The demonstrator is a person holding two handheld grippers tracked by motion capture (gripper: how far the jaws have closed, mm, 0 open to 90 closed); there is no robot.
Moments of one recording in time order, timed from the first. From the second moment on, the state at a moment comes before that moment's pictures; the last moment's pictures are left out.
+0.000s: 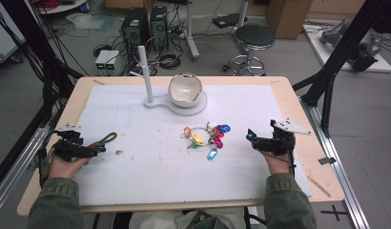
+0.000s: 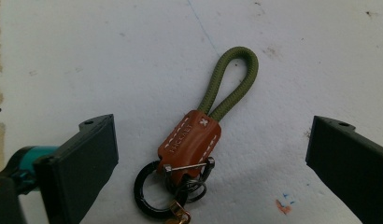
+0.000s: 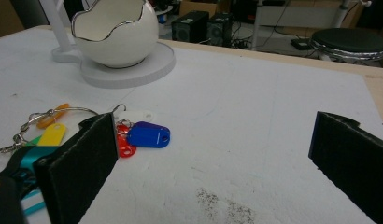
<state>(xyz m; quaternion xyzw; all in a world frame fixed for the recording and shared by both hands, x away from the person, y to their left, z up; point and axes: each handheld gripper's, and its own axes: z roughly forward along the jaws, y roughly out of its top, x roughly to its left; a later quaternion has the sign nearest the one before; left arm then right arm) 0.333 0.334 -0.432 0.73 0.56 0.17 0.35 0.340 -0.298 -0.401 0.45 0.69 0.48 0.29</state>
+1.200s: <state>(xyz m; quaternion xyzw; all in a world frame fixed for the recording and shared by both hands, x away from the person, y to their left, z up) 0.331 0.332 -0.425 0.74 0.55 0.18 0.33 0.340 -0.299 -0.401 0.46 0.68 0.49 0.29</state>
